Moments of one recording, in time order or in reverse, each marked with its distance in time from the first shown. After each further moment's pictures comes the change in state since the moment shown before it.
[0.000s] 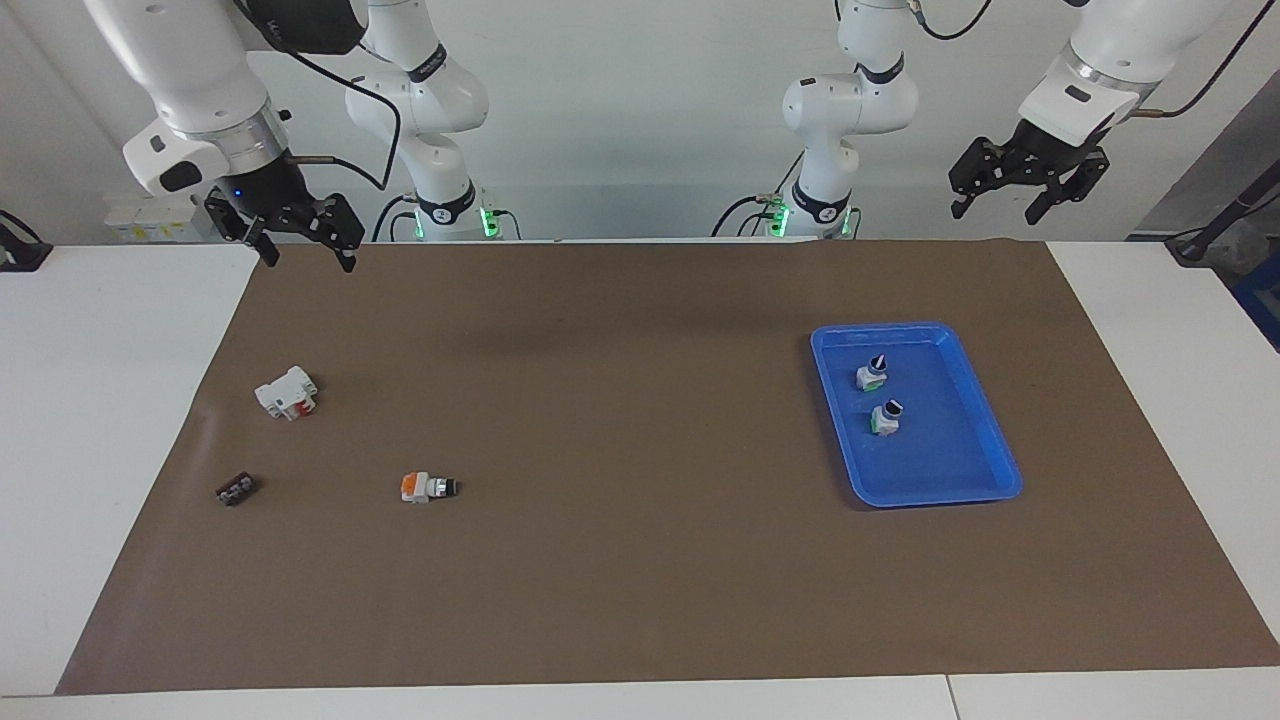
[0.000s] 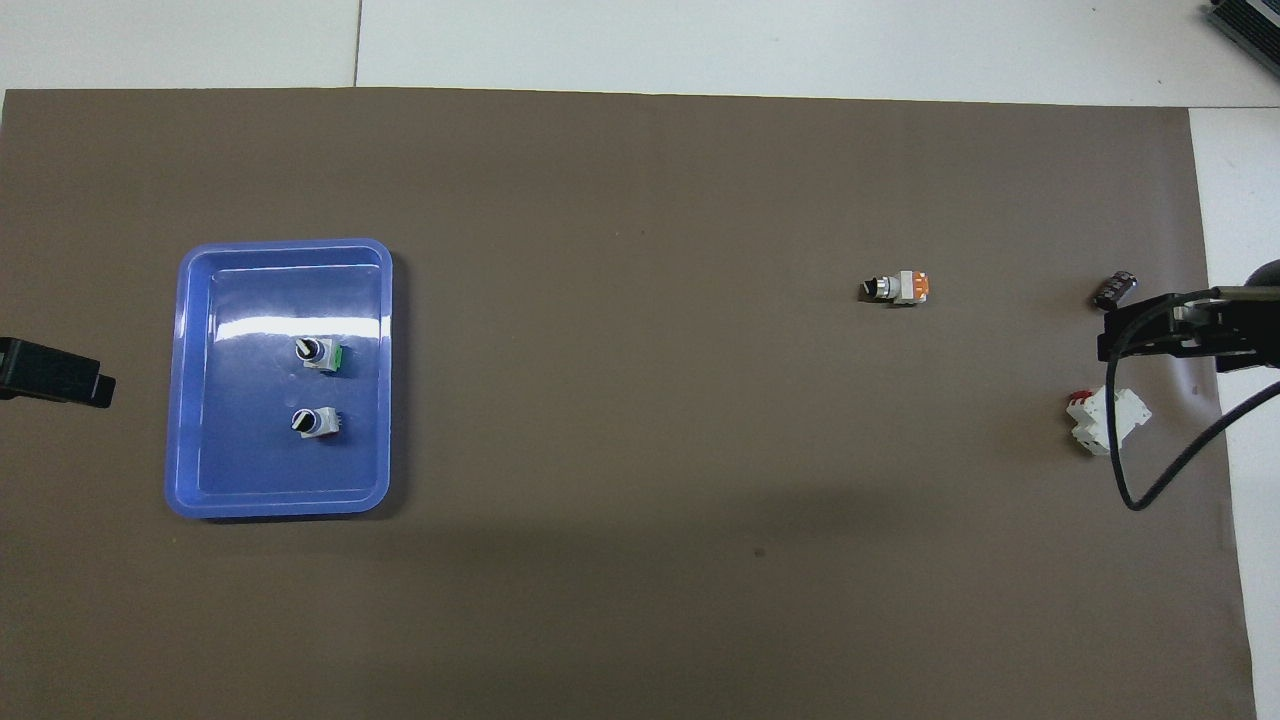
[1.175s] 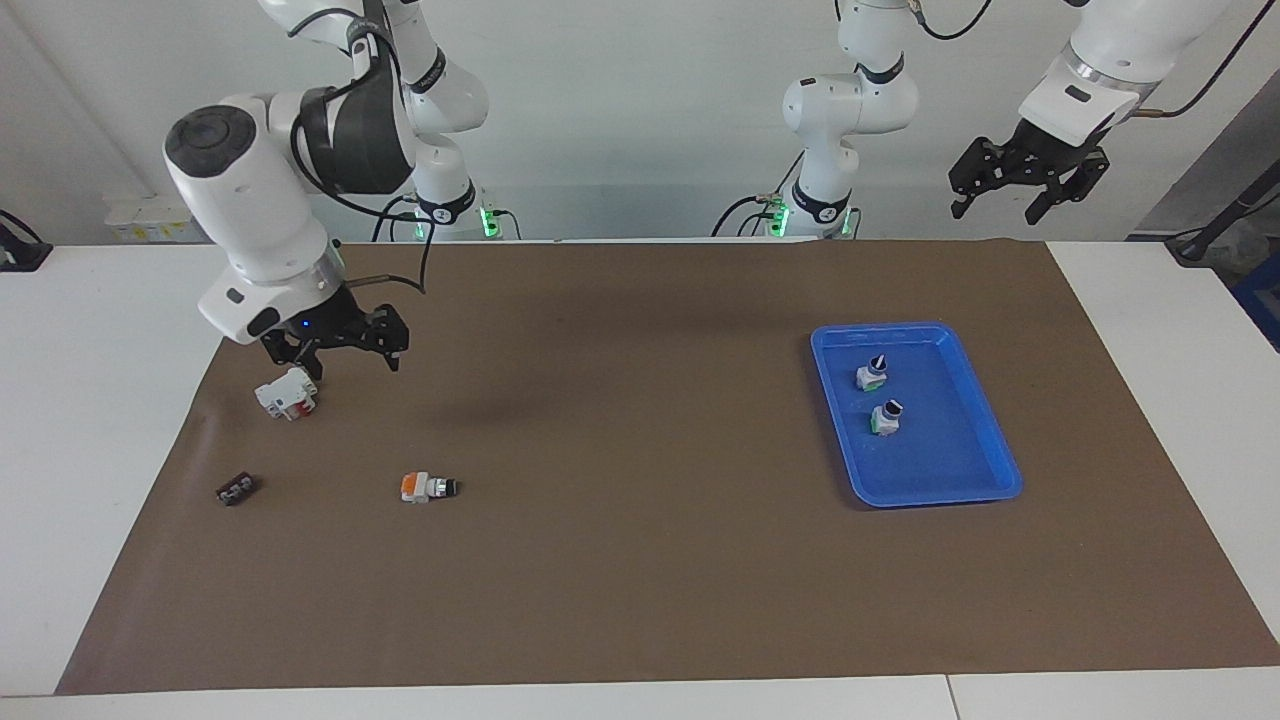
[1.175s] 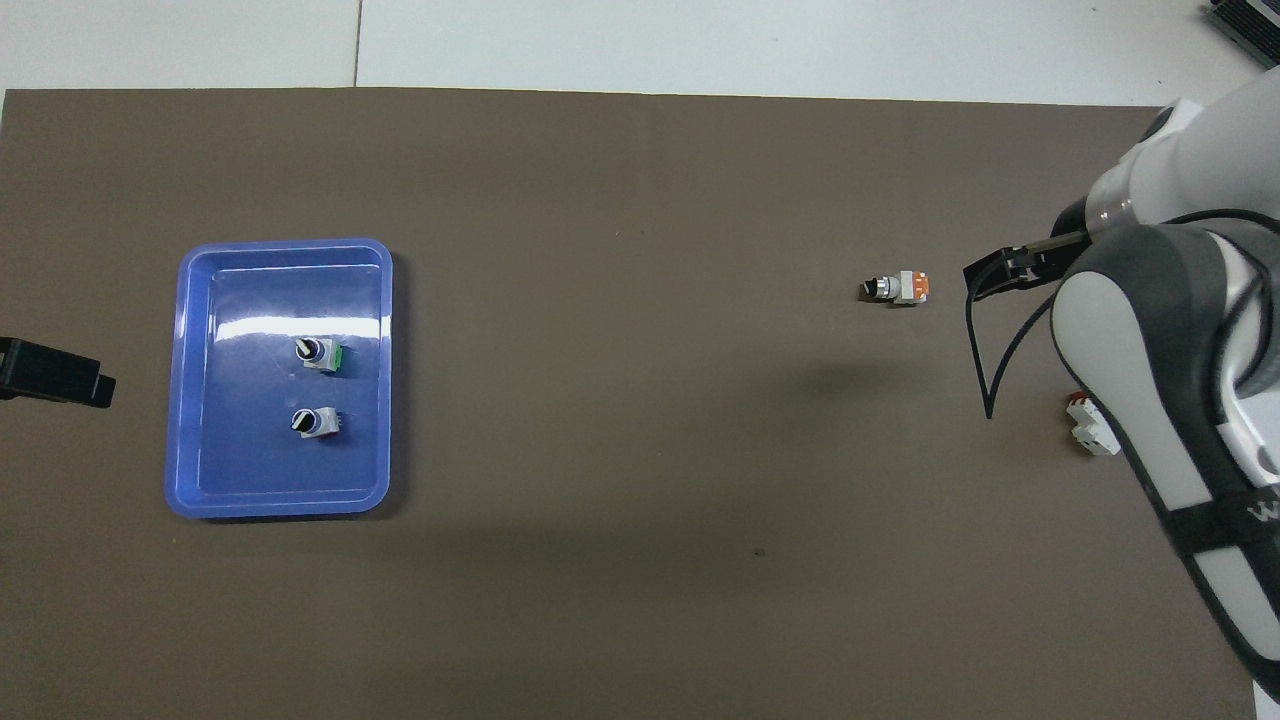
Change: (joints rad) left arm 0.000 0.000 0.000 0.000 0.000 0.000 0.000; right arm 0.003 0.274 0.059 0.008 0.001 0.291 -0.259
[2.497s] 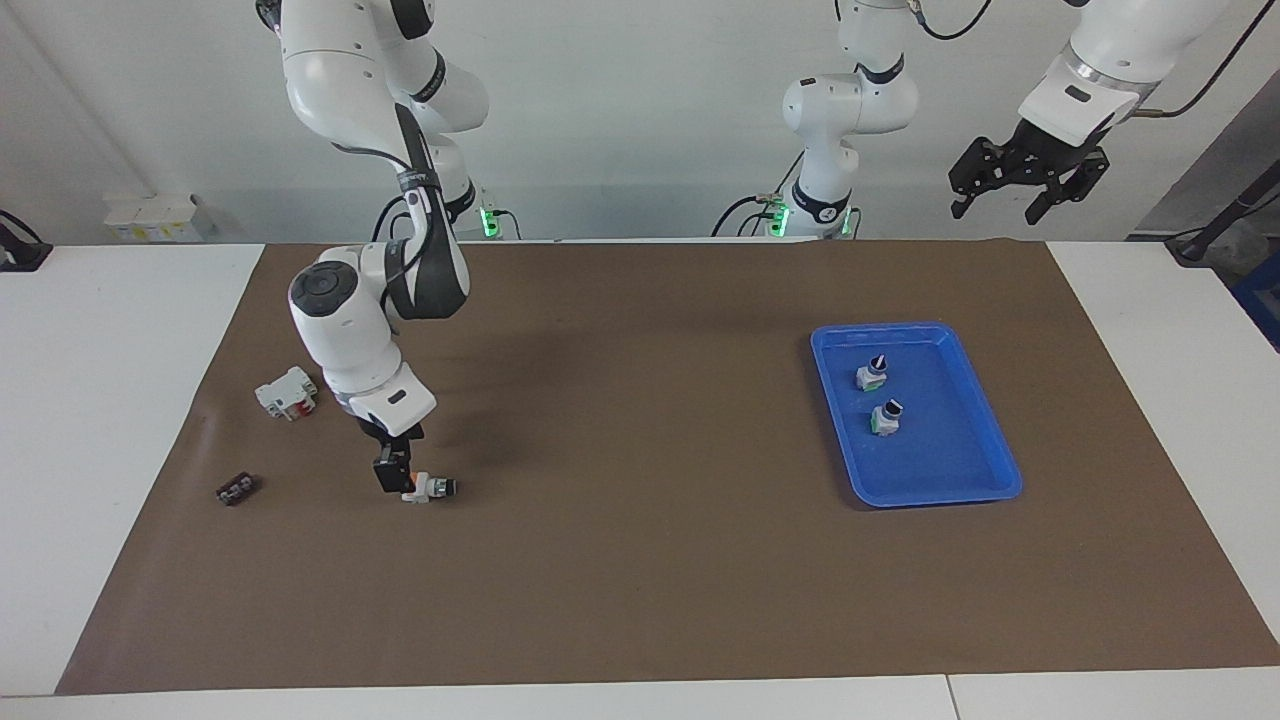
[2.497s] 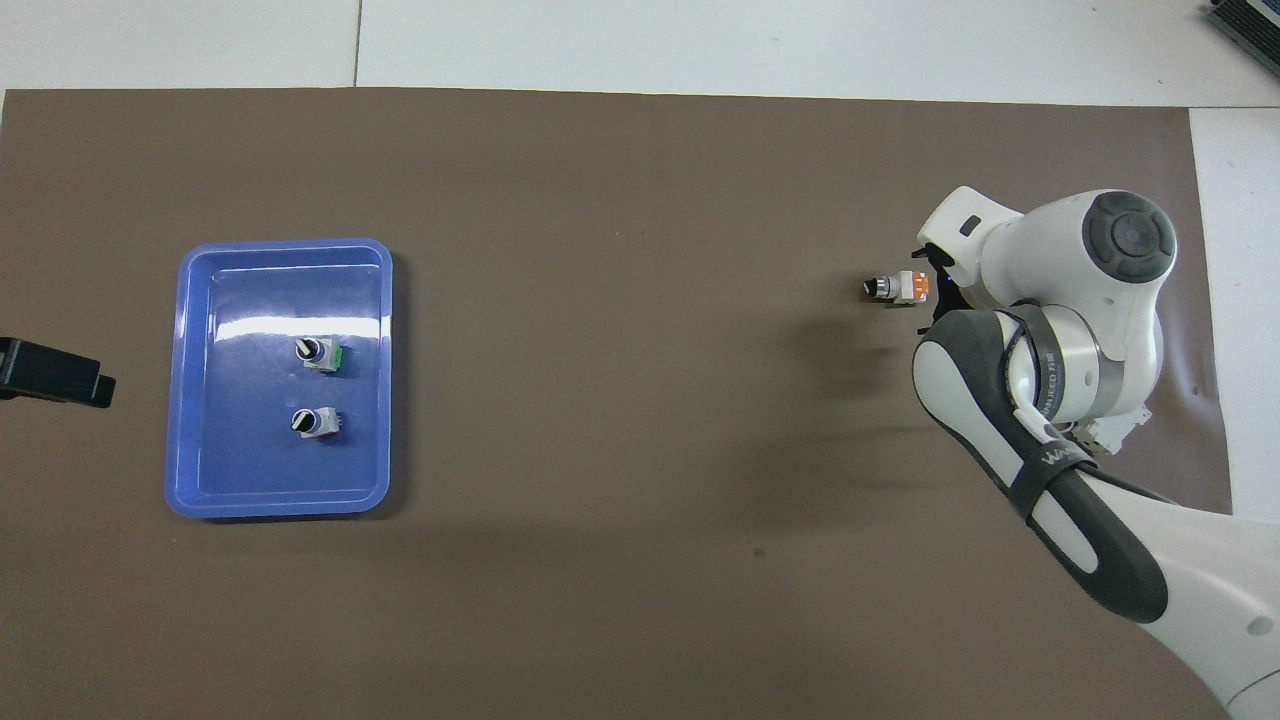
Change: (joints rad) left arm 0.000 0.000 0.000 0.000 0.000 0.000 0.000; right arm -0.002 0.152 0.014 -0.282 0.000 0.609 -1.422
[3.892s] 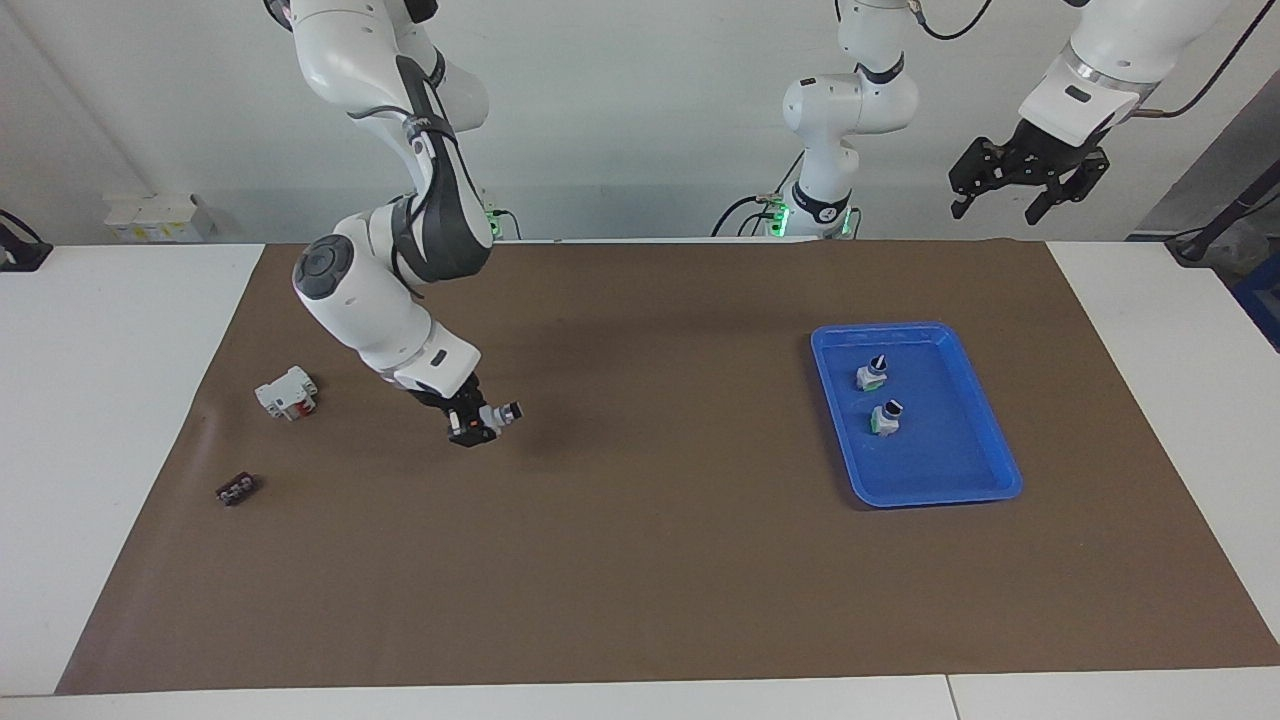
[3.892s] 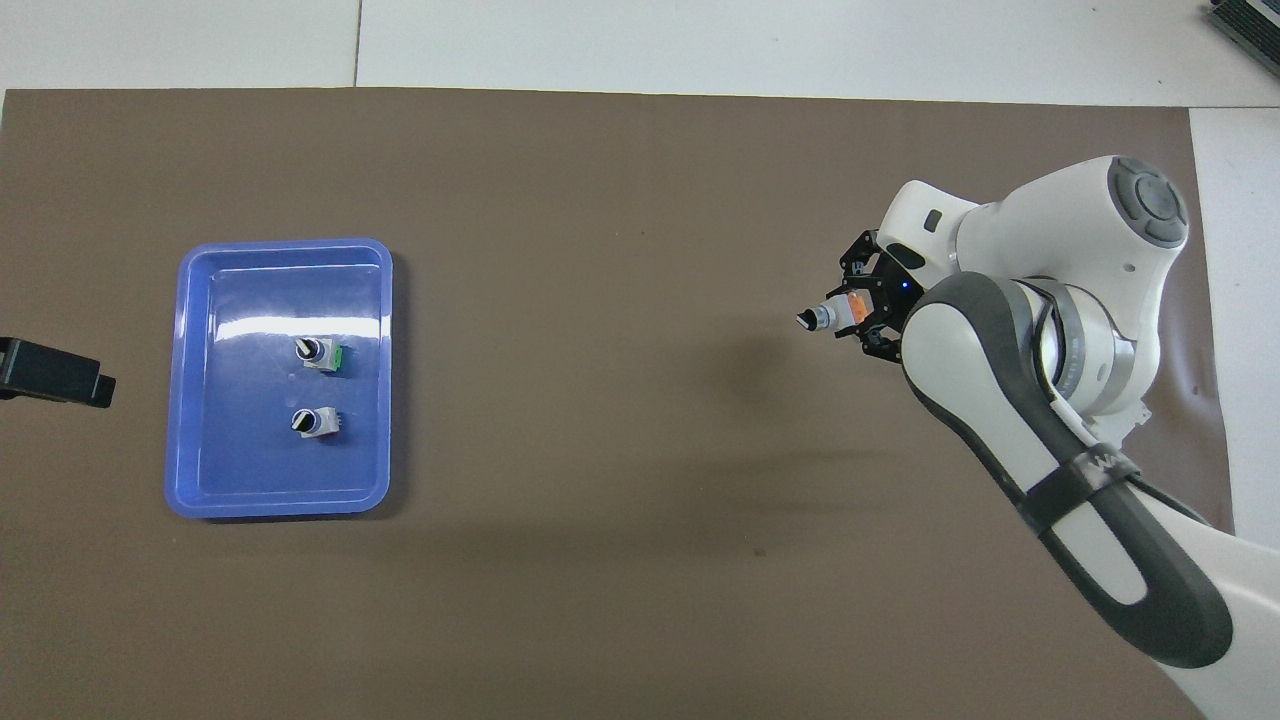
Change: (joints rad) left arm 0.000 0.000 0.000 0.000 0.000 0.000 0.000; right arm -0.003 -0.122 0.119 0.068 0.365 -0.343 -0.229
